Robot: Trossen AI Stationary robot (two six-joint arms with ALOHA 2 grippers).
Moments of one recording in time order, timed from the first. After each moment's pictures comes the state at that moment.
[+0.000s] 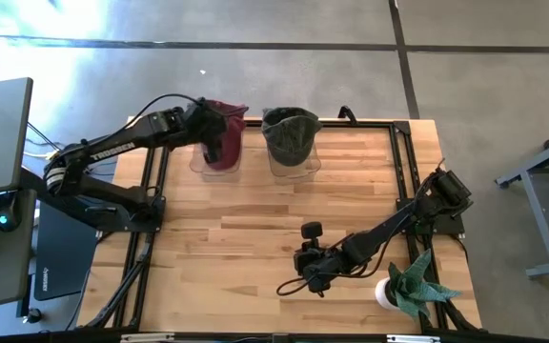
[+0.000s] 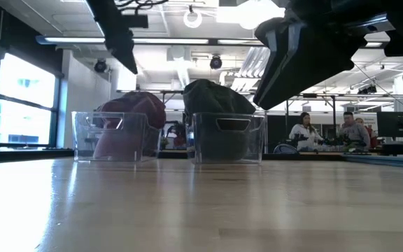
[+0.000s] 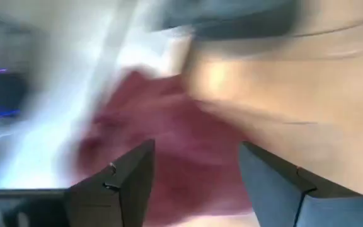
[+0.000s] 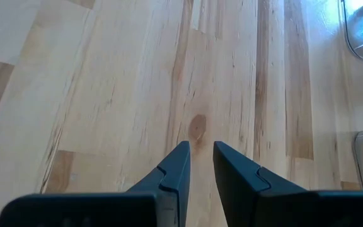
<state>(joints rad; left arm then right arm) 0.46 1.23 1.21 -0.83 -0.38 0.37 0.53 1.81 1.20 -0.44 0.49 0.18</state>
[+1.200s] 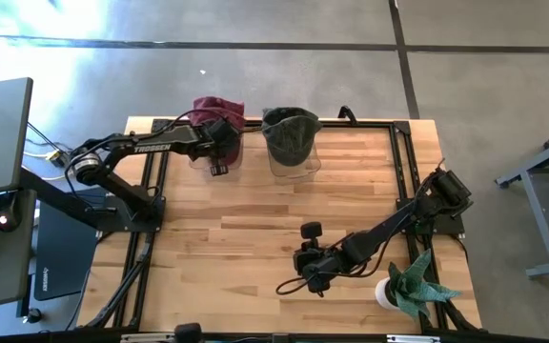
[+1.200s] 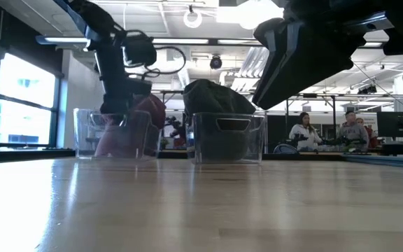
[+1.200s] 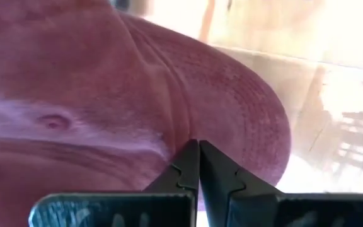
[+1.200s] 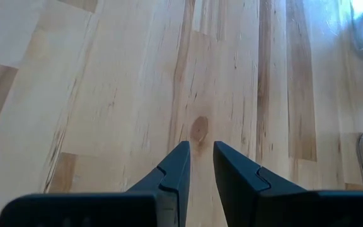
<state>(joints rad) 0.57 1.48 0.94 -0.55 -0.41 0.46 0.53 1.81 1.20 -0.43 0.48 0.18</state>
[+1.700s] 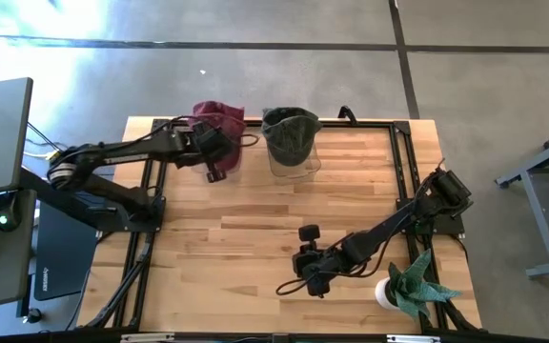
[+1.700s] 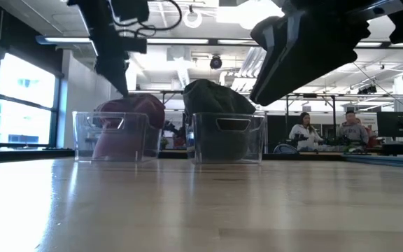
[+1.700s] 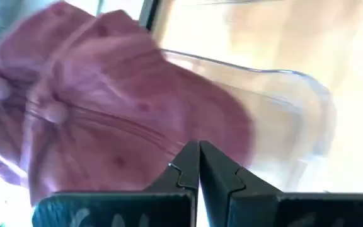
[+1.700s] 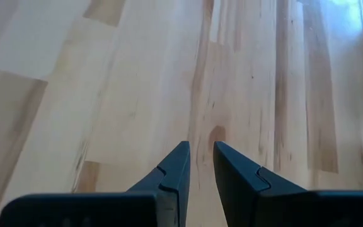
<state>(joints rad) 0.33 1.28 1.05 -0.82 -0.47 0.21 0.52 1.81 1.20 -0.39 0.42 0.18</state>
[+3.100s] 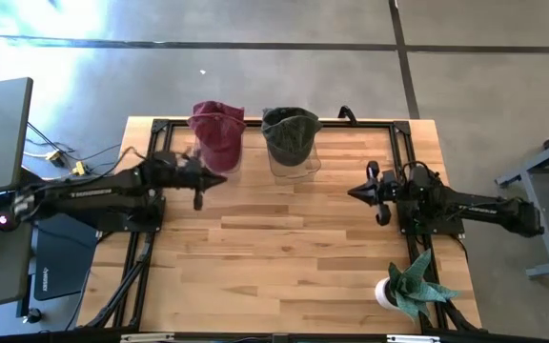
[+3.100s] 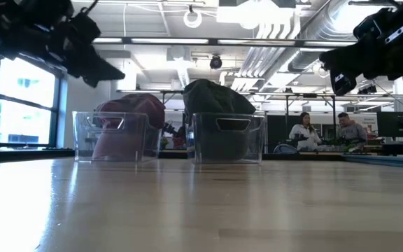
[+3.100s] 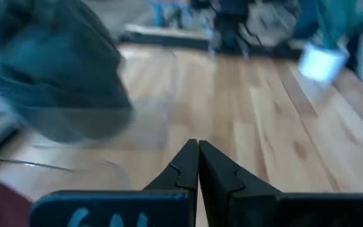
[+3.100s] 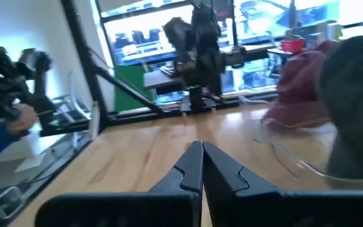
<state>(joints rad) 0.33 0.66 0.29 0.11 0.20 0.03 -0.28 0.29 0.01 0.33 -0.34 0.20</state>
